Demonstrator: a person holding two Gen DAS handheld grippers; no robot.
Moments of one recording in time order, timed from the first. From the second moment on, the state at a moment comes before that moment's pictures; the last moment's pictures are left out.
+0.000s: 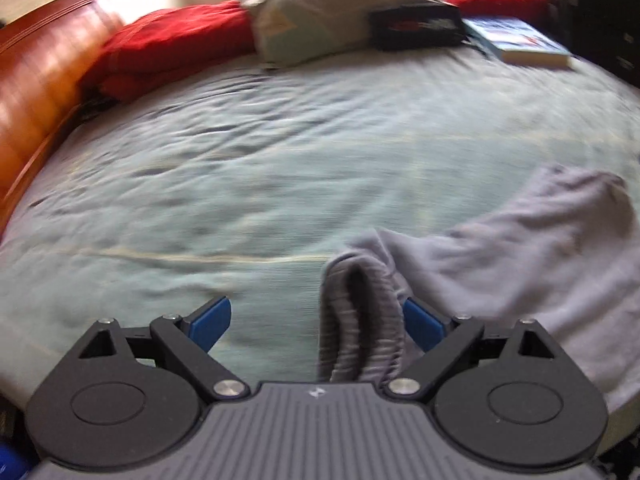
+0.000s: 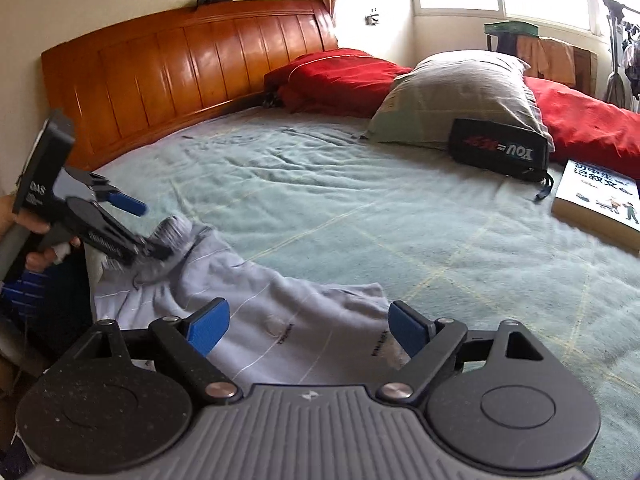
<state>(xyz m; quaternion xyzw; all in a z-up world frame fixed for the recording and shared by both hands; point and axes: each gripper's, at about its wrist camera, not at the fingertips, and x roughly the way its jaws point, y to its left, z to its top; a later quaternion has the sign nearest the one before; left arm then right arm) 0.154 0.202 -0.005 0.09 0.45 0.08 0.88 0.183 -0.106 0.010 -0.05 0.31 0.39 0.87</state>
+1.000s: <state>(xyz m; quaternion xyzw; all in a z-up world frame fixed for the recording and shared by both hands) 0.110 0.154 -0.038 0.01 0.44 -0.09 0.90 0.161 -0.103 -0.025 -0.10 0.37 0.45 0.81</state>
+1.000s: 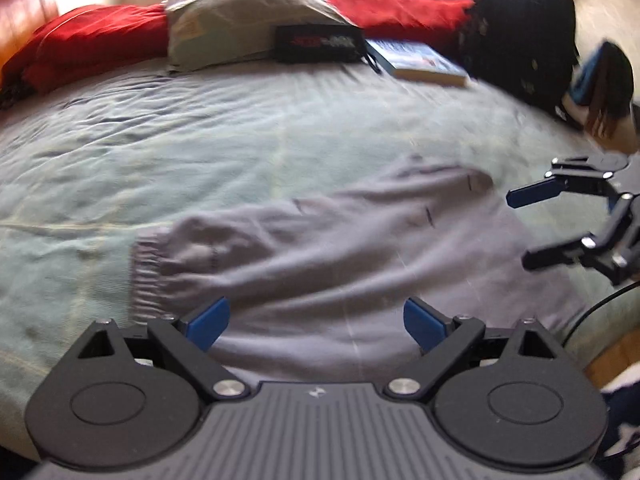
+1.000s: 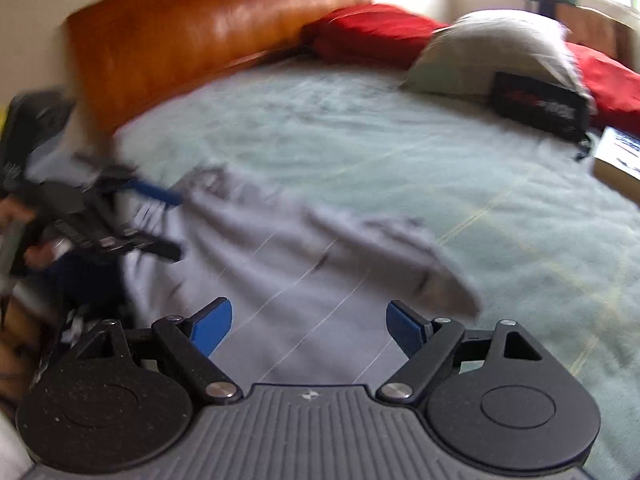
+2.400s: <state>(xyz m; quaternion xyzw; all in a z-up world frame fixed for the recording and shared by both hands) 0.113 0.115 -0.037 0.04 0.42 -0.04 0.91 0.110 -0.149 -0.014 -0.18 0.38 0.31 0.85</state>
